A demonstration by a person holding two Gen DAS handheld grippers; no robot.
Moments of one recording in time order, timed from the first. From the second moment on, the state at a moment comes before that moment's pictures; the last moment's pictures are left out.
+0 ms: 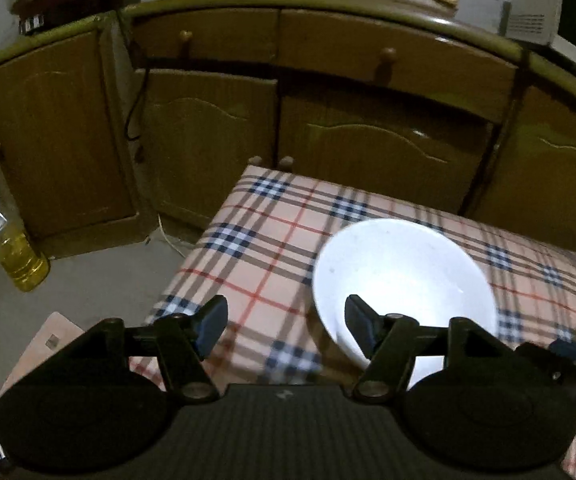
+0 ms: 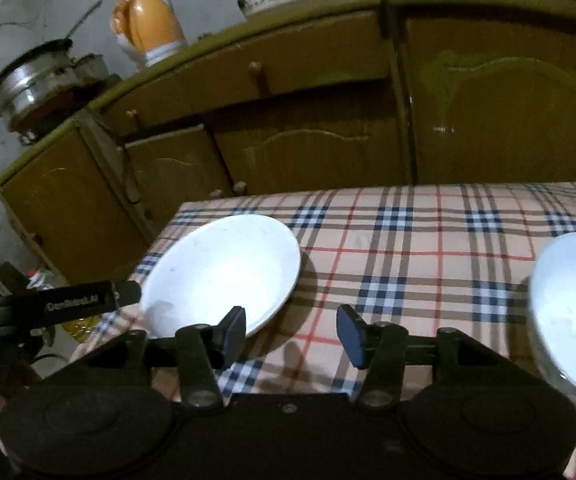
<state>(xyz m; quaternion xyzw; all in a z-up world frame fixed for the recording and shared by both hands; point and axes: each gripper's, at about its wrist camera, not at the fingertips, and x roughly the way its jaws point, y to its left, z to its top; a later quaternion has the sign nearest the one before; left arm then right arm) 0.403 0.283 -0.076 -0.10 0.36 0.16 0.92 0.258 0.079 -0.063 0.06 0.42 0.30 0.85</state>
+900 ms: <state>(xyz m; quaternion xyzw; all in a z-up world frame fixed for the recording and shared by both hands) 0.362 0.223 -0.033 -0.08 0.33 0.10 0.93 0.236 0.054 -0.023 0.08 0.40 0.32 0.85</state>
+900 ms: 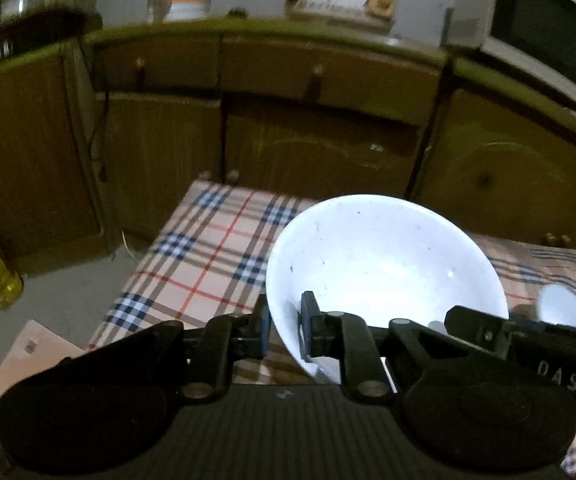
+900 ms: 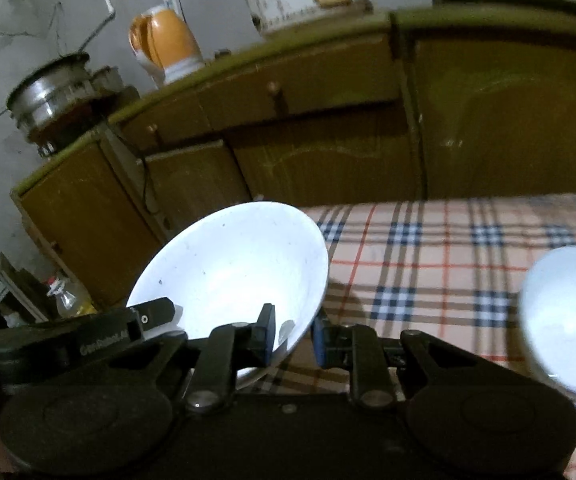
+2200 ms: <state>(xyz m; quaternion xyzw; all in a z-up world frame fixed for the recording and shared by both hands) 0.187 0.033 0.005 -0.01 0.29 0.01 0.96 0.042 -0.178 0.060 0.07 0.33 0.22 0.91</state>
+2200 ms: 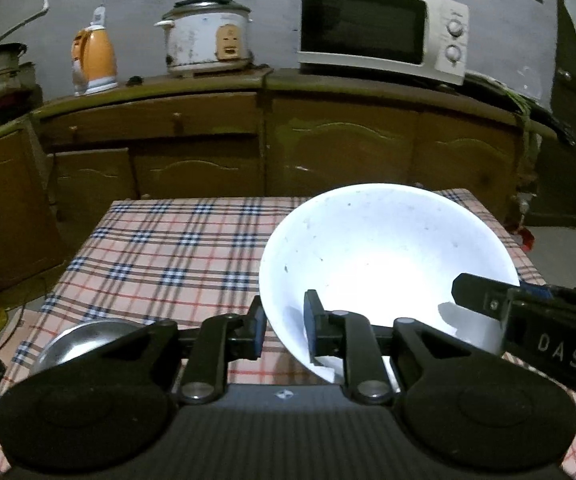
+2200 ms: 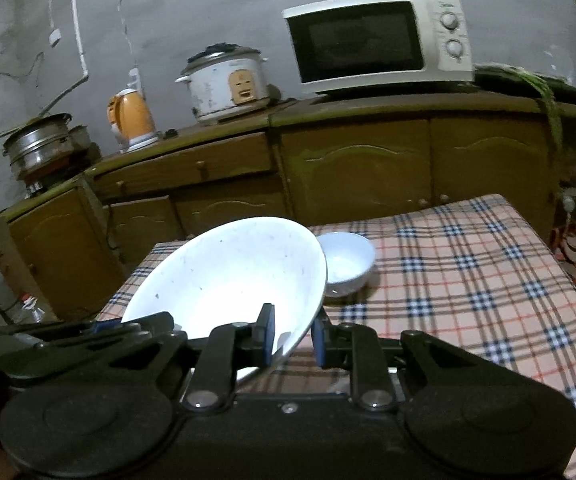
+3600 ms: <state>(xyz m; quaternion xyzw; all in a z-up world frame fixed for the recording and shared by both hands) 0.200 -0.046 -0.092 0.05 0.39 -0.07 0.92 0.033 -0.274 -0.059 0.11 0.44 0.14 0.88</state>
